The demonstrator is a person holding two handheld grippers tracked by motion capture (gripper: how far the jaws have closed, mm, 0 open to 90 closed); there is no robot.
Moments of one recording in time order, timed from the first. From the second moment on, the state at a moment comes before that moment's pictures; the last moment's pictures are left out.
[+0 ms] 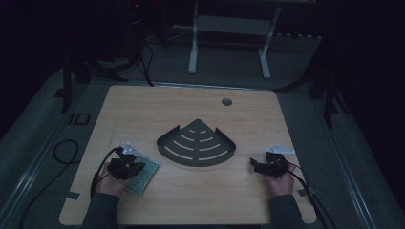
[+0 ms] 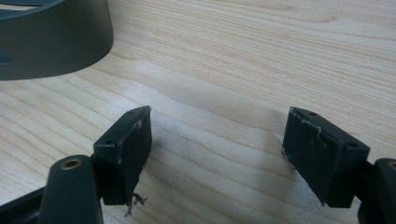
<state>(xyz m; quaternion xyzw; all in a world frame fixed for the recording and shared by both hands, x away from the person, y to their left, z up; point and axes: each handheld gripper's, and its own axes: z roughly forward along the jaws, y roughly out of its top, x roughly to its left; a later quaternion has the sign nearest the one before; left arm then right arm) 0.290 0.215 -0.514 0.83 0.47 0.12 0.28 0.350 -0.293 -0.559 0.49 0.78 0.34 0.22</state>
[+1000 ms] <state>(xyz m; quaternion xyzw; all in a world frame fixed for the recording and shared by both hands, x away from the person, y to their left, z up) 0.327 0.241 -0.499 0.84 0.48 0.09 0.24 0.350 -0.293 -0.559 0.49 0.78 0.34 0.22</state>
